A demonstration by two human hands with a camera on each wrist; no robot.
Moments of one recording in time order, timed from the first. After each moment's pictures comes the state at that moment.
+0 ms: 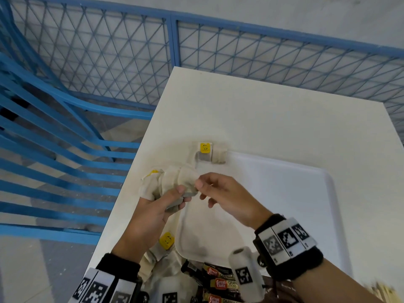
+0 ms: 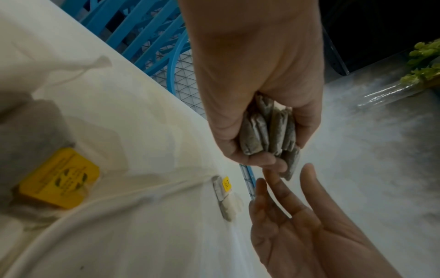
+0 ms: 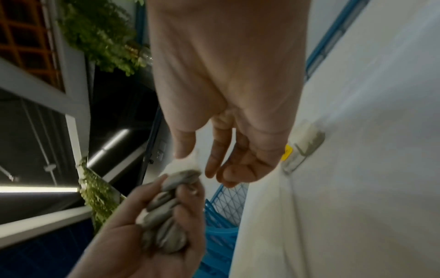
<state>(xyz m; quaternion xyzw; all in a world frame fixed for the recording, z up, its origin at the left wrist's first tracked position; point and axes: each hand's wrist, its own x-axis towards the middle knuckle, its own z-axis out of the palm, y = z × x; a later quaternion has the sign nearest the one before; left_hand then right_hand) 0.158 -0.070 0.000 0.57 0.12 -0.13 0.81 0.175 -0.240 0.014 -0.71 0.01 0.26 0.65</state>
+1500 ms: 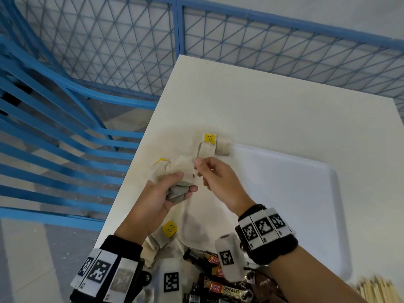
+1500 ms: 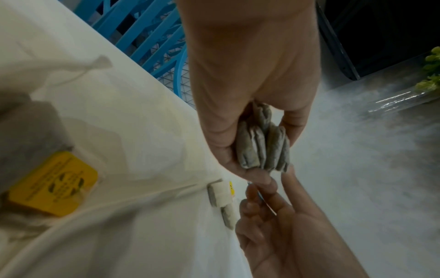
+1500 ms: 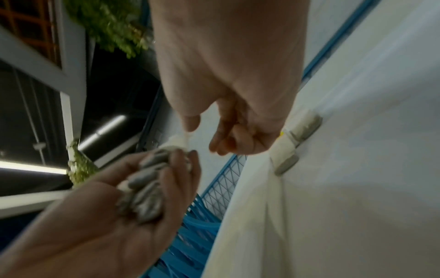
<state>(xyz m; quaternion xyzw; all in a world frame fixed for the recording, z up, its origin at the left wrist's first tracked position) 0.165 -0.070 0.009 0.51 0.20 -0.21 0.81 0.185 -0.218 -0.010 -0.78 0.08 0.15 0.61</state>
